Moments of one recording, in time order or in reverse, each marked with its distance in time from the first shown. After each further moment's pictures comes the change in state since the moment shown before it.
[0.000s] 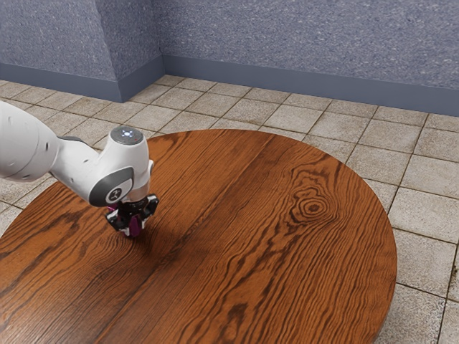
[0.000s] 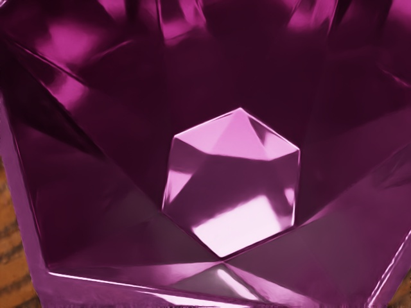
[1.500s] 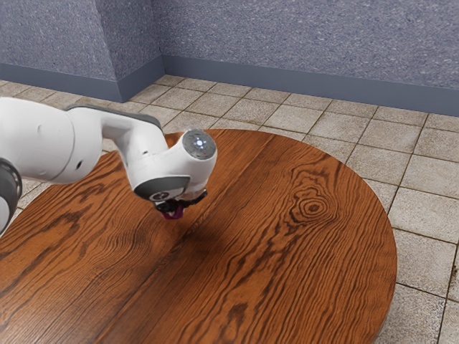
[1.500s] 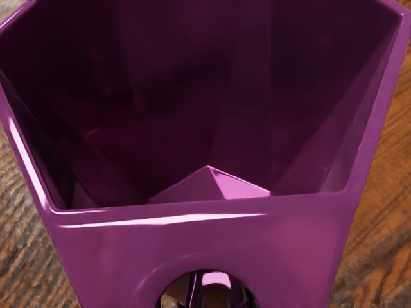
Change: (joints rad) arm -0.208 0.054 -0.030 0.175 0.344 -0.145 -0.292
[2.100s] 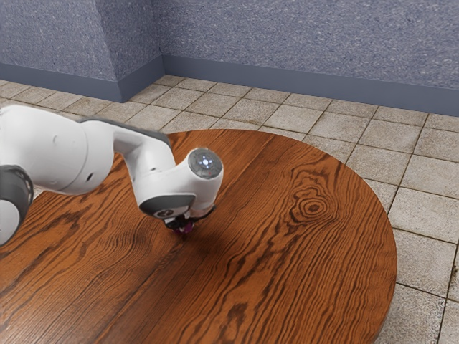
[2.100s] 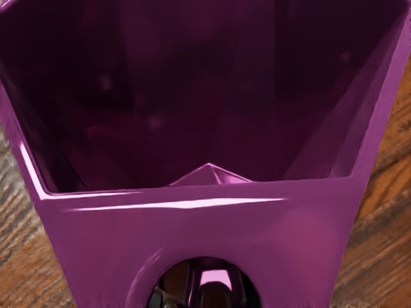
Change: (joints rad) arm -0.024 0.036 -0.016 -0.041 0.006 0.082 -0.134
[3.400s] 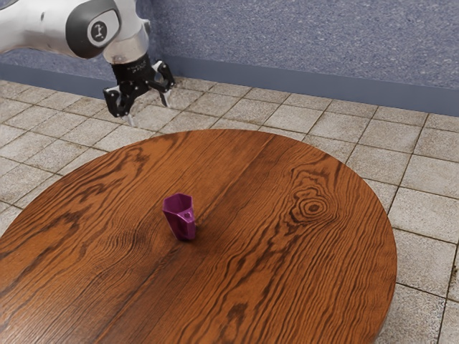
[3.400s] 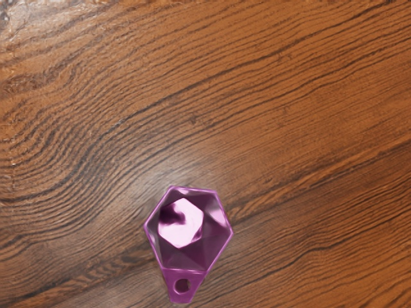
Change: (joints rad) arm 0.153 -0.316 -0.020 0.447 -0.591 -0.600 0.474
